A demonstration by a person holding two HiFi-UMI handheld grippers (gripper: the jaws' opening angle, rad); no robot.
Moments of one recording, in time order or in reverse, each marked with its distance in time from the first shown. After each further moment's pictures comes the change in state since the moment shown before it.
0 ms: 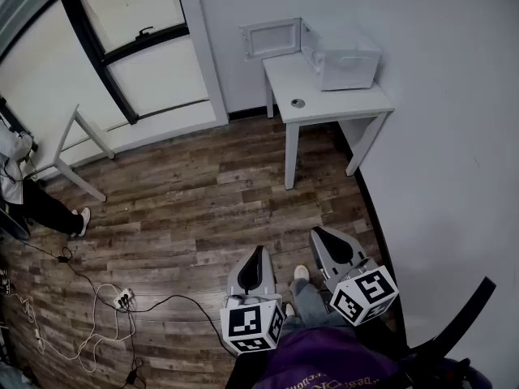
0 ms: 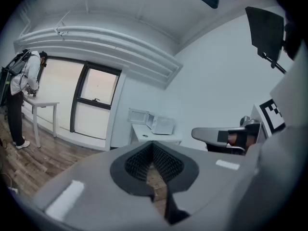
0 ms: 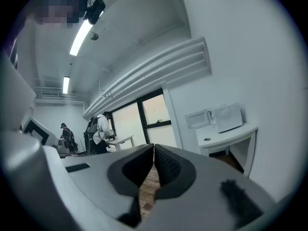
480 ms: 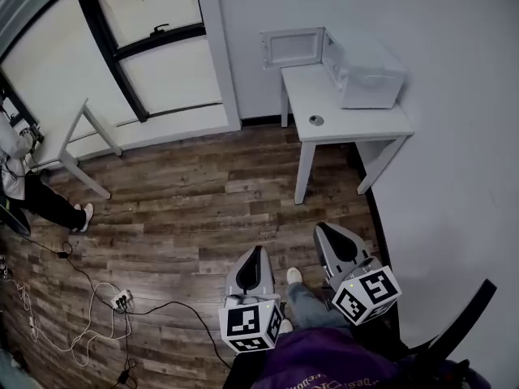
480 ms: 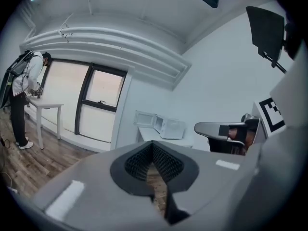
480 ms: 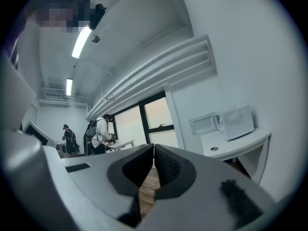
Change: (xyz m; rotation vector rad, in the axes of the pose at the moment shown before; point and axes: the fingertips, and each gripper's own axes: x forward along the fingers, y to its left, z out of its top) left arm 0.071 0.045 0.024 -0.007 -0.025 0.066; right arm 0.084 -0.036 0.033 -0.021 -0.057 0.047
